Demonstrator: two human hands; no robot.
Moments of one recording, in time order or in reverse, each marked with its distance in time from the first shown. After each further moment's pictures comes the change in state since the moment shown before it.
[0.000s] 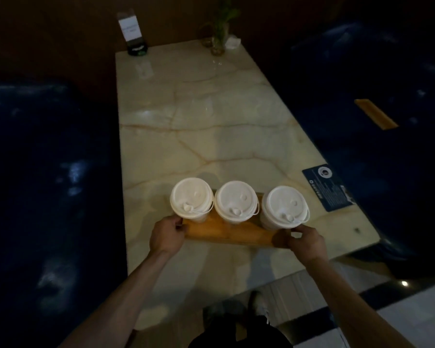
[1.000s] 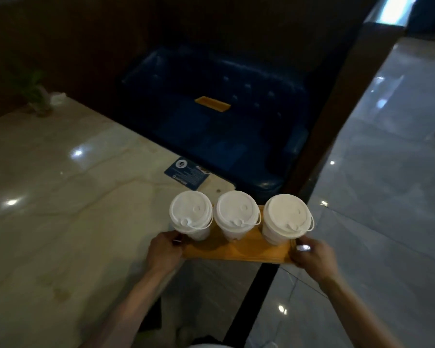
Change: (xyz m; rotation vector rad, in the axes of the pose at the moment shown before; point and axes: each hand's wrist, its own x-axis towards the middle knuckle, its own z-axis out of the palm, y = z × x) left_hand -0.153 0.179 0.133 0.073 -0.449 0.446; right_hand -0.194 0.230 -0.171 0.349 0.358 0.254
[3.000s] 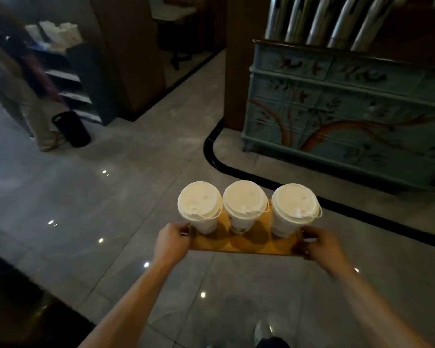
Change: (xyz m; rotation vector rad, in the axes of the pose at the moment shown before) left_hand -0.219 0.459 0.529 0.496 -1.271 1.320; right_hand -0.245 0.284 -0.264 0.696 1.355 0.919
